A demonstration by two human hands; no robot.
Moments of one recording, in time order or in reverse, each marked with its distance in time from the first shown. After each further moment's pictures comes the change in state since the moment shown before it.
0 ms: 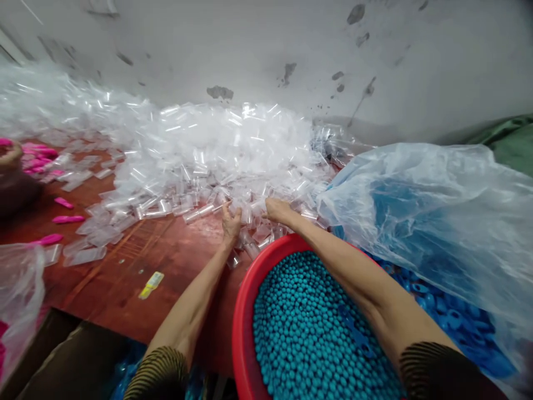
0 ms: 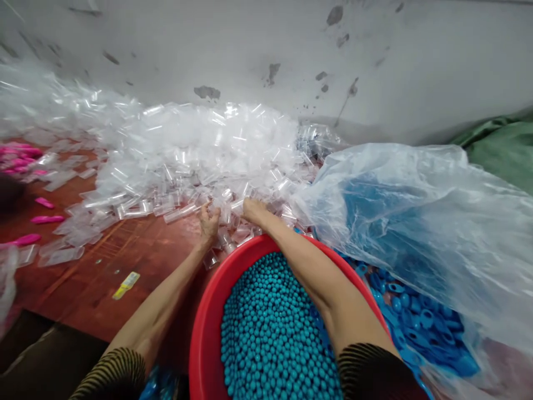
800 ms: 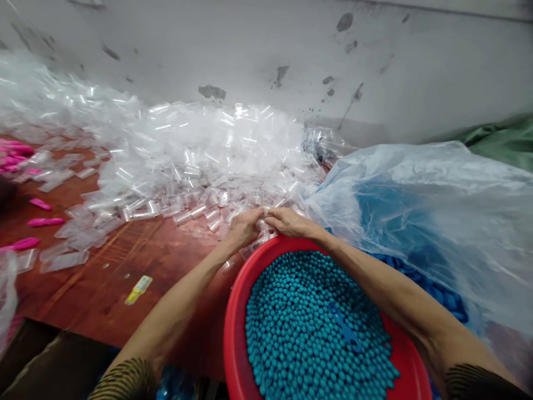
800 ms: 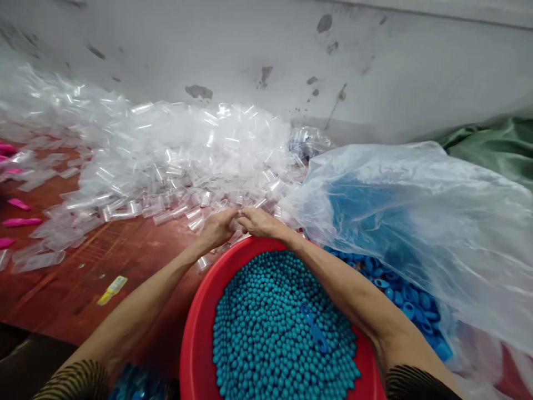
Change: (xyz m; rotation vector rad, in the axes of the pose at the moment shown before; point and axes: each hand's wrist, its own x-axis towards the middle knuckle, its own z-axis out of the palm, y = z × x) left_hand -0.027 0.105 -0.015 0.624 -0.578 0.607; right_hand -0.042 0.019 -0.028 0.431 -0.248 -0.111
